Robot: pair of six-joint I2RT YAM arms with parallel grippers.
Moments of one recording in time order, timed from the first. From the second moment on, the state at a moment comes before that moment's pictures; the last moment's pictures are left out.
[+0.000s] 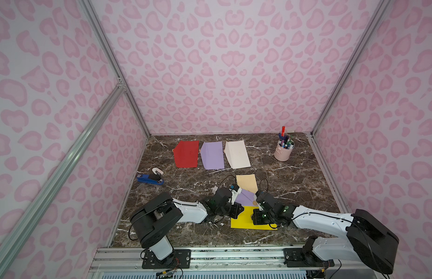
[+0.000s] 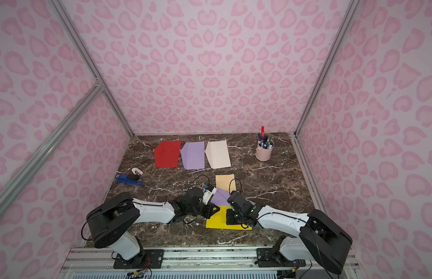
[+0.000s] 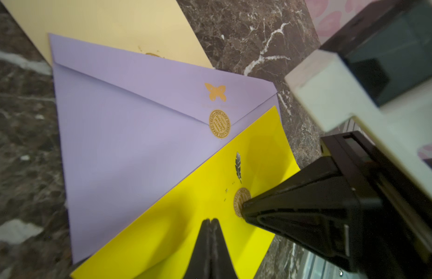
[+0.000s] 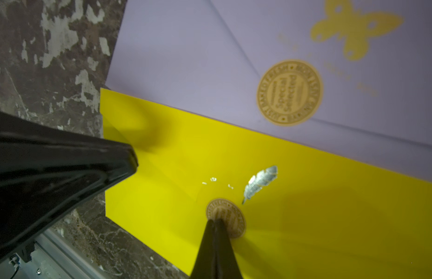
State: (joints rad) left arm -0.90 1.66 0.59 0.37 0.31 -0.62; right arm 0.91 1.32 0.47 -0.24 -0.12 0.77
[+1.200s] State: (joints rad) left arm -0.86 1.87 0.43 0.92 0.48 -0.87; right arm 0.92 1.27 0.50 -0.35 -0.09 0.77
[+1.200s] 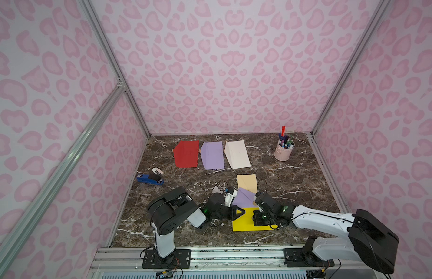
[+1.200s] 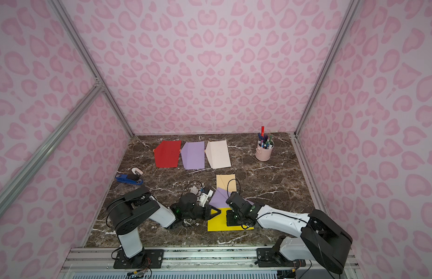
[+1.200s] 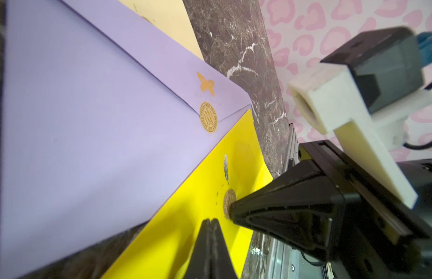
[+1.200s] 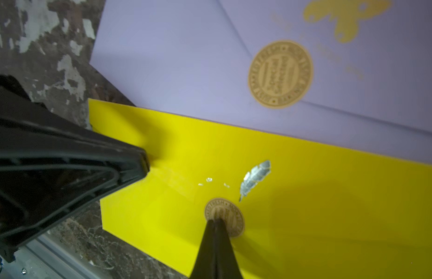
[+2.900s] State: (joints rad) left arm -0.88 1.83 0.62 0.52 0.38 -0.67; right arm 0.72 0.31 0.20 -0.84 -0.12 1.17
